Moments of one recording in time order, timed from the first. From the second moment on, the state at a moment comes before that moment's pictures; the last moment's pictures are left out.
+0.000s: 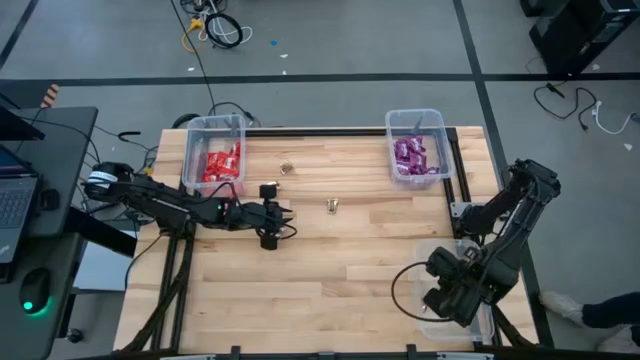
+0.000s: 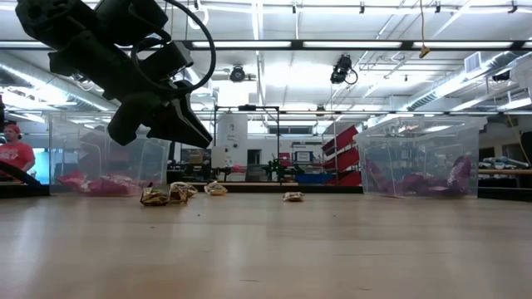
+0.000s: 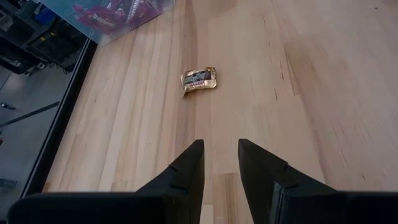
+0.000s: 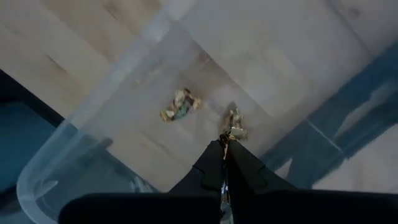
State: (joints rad) left arm -0.11 1.32 0.49 0.23 -0.38 0.29; right arm 0.92 1.46 1.34 -1.41 0.00 1.76
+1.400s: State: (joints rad) left arm -0.11 1.32 0.49 0.32 -0.36 0.31; right arm 0.76 1.40 1.30 -1.49 -0.14 1.62
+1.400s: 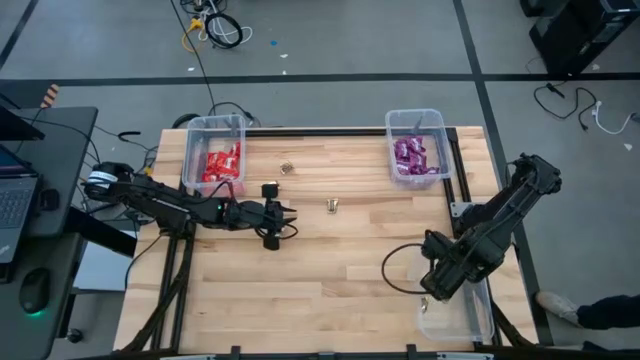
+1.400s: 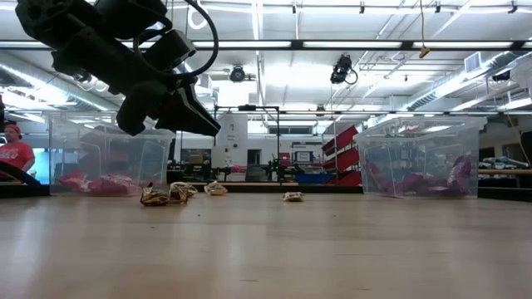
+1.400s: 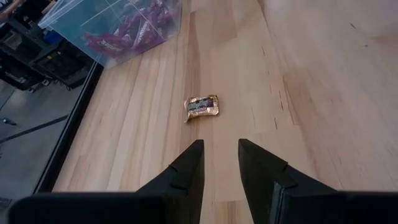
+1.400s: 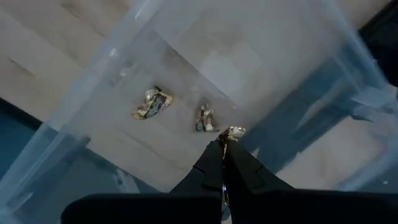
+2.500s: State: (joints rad) left arm -0.11 1.32 0.49 0.32 -0.36 0.33; right arm 0.76 1.41 0.99 -1.11 -0.14 1.60
